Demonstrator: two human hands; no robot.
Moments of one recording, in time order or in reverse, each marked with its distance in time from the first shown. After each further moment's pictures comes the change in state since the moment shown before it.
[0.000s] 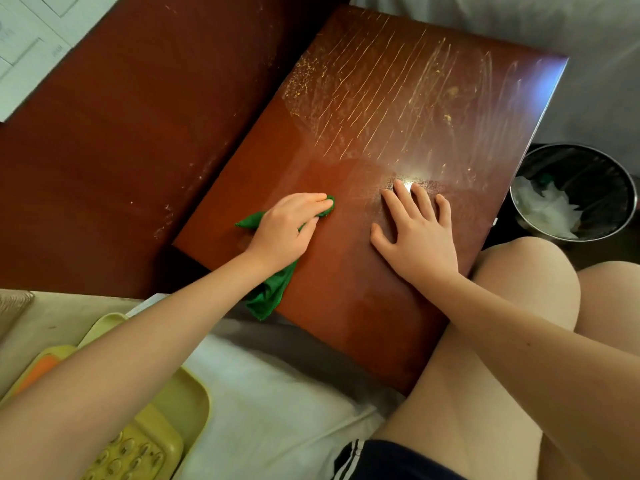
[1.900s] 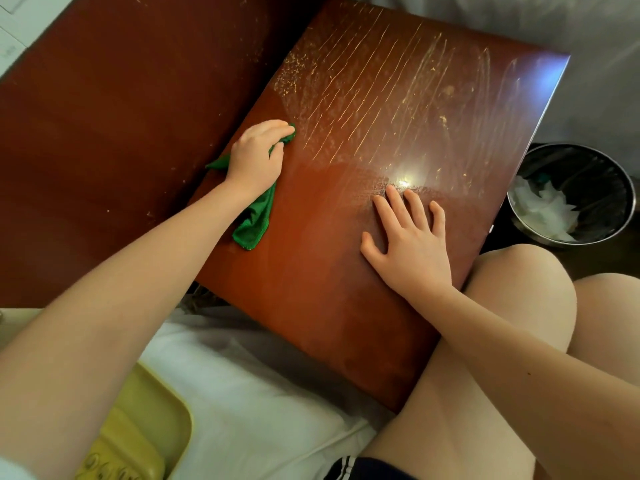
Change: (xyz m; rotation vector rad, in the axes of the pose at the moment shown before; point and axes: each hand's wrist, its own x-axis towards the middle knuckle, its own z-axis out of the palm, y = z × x) left_hand 0.096 -0.063 -0.015 0.127 0.121 -0.171; right_hand 0.000 -0.001 0.000 0.003 0.003 0.004
